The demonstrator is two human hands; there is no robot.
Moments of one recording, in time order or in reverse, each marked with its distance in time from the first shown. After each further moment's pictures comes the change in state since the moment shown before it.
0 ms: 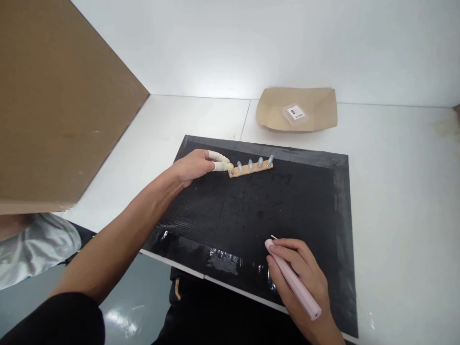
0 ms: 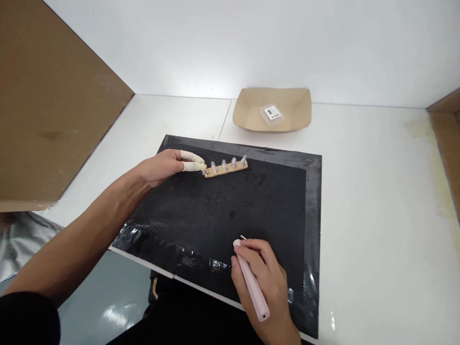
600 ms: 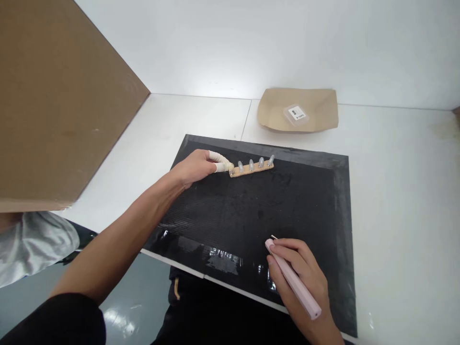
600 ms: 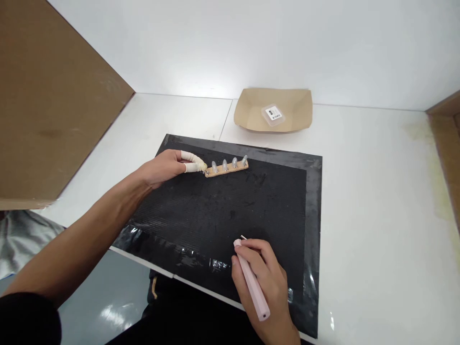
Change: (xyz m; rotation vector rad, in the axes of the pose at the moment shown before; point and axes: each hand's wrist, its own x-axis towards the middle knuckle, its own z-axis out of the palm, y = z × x) left_hand -0.002 -0.006 0.002 0.050 0.050 0.036; right_hand 0.001 -0.002 -0.001 -0.006 0.007 -0.007
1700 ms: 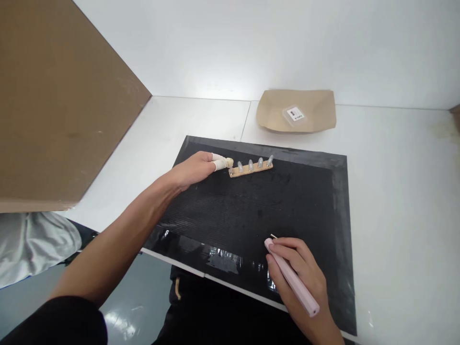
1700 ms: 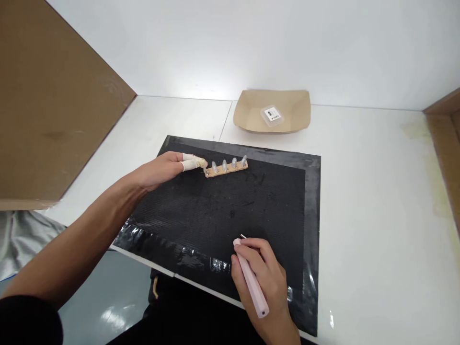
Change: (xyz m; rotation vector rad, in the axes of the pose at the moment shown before) left_hand -0.008 0.005 -0.001 0.020 -0.069 0.018; right_hand -0.001 0.002 -0.001 0.033 -0.023 -0.009
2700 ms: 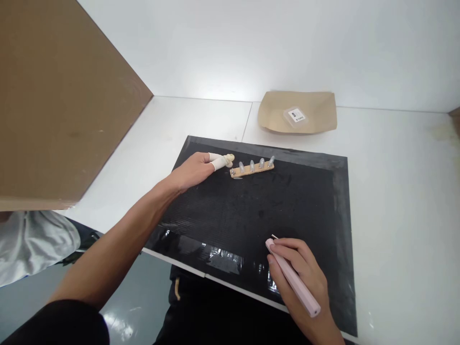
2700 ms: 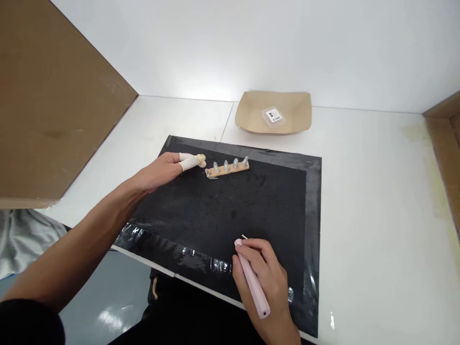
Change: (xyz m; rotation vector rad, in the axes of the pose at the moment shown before) left_hand -0.007 -0.005 -0.001 0.154 0.111 0.048; right_hand 0.002 0.000 0.001 -0.051 0.013 -0.020
